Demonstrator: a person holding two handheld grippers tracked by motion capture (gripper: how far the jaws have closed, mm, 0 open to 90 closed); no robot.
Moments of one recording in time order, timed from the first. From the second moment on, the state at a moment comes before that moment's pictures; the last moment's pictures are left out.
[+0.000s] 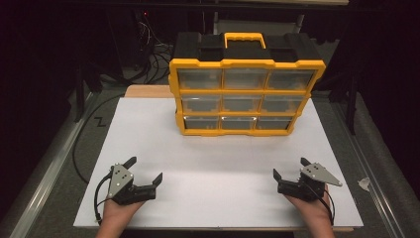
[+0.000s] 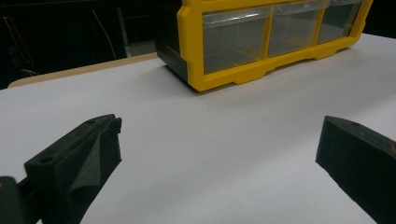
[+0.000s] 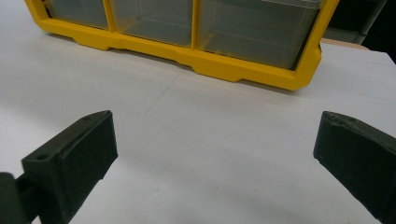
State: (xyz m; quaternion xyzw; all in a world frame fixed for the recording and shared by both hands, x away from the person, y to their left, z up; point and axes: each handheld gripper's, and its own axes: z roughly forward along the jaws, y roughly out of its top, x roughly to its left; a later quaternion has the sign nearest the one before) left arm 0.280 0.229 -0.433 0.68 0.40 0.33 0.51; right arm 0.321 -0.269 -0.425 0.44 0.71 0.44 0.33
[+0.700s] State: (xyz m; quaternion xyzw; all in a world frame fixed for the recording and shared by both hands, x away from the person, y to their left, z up) left arm 0.281 0.230 -0.434 0.68 0.41 0.32 0.52; right arm 0.352 -0.261 -0.426 0.44 0.71 0.43 0.34
